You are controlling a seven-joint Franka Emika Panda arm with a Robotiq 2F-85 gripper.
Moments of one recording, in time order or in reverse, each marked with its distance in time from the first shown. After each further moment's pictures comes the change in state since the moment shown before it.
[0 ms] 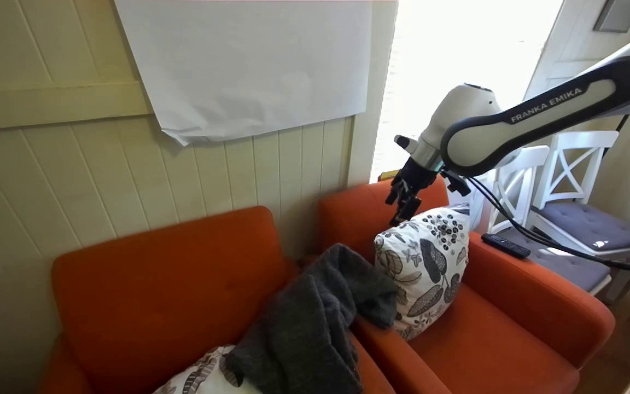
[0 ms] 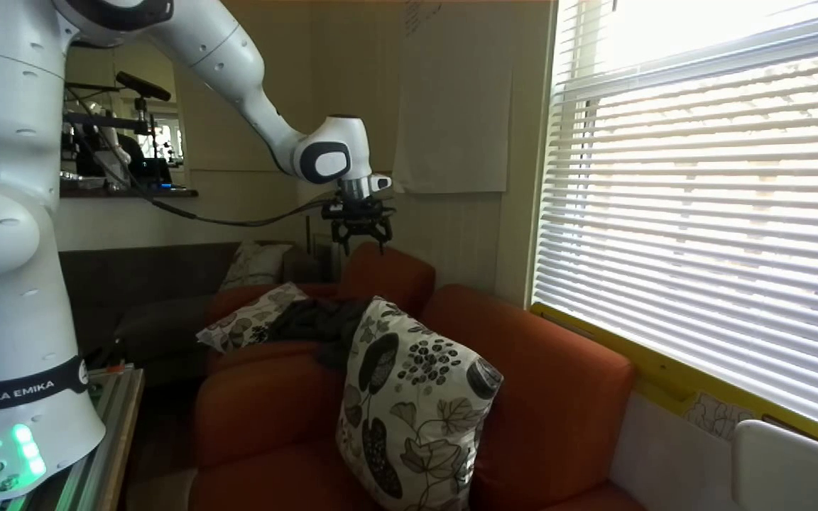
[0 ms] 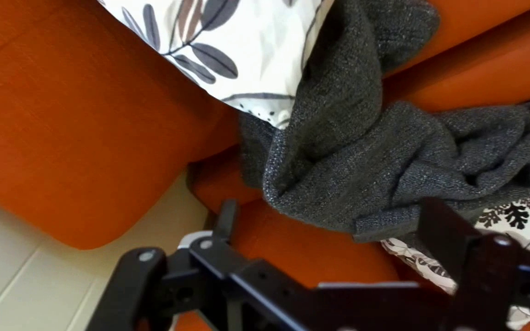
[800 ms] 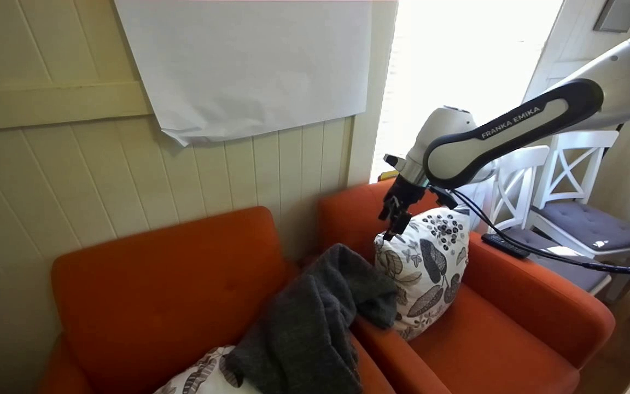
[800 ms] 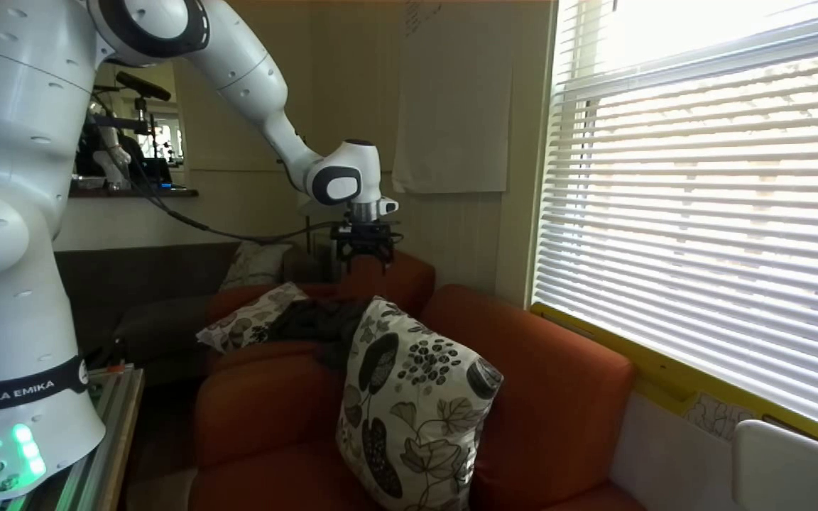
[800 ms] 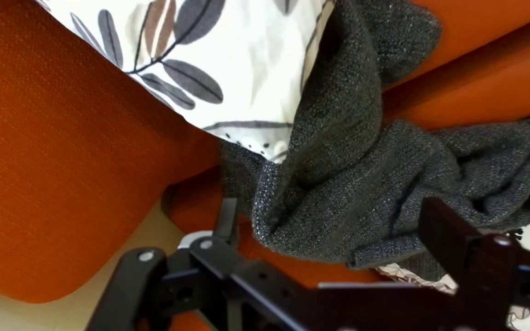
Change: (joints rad) arm -0.074 0.135 0.067 0.065 0.019 -0.001 -0.049
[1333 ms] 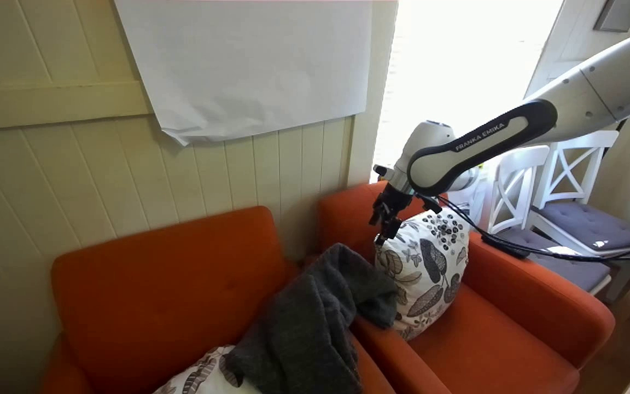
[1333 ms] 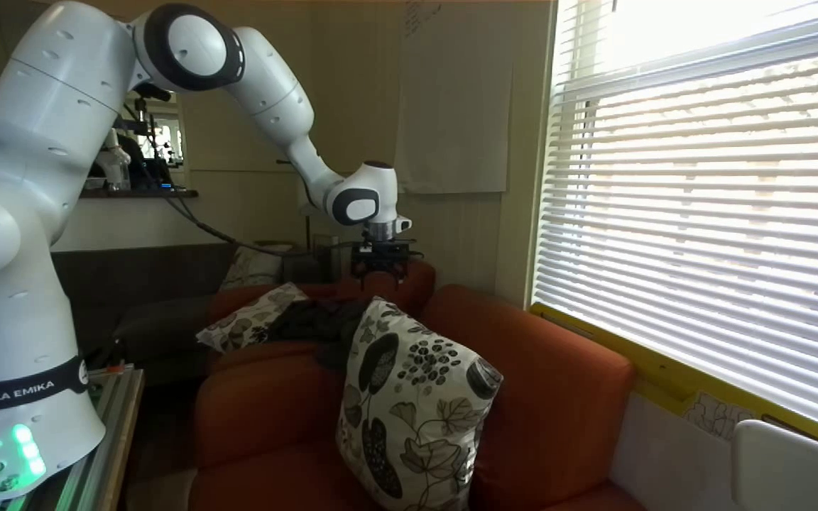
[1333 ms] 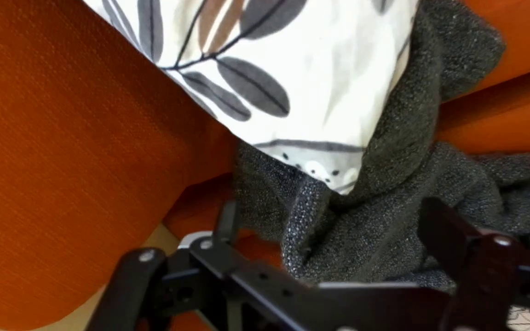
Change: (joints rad) arm -0.058 0.172 0.035 0.136 -0.041 0.009 -0.110
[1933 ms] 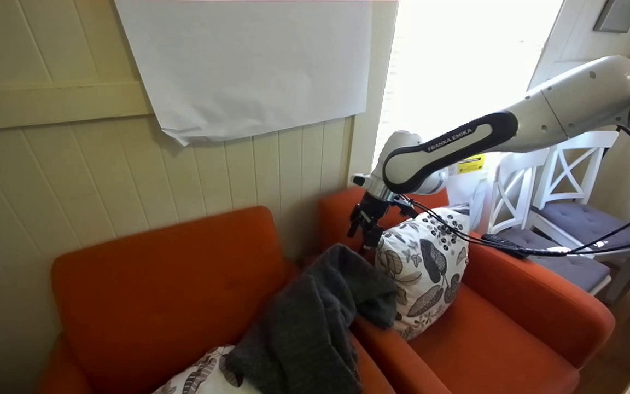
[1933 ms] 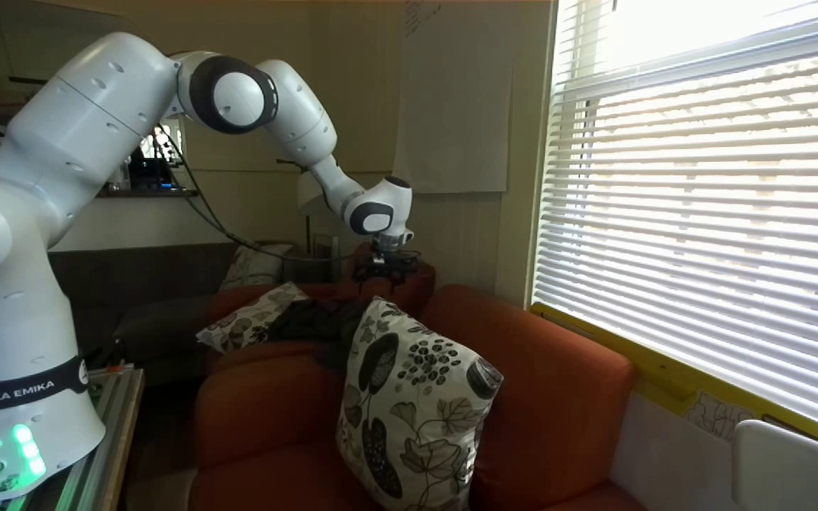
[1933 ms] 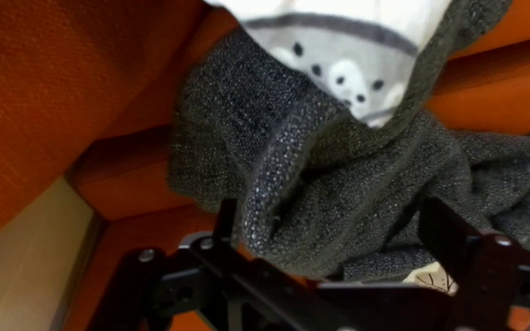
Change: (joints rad) arm -0.055 0.211 0.119 0.248 0.015 -0.163 -0.160
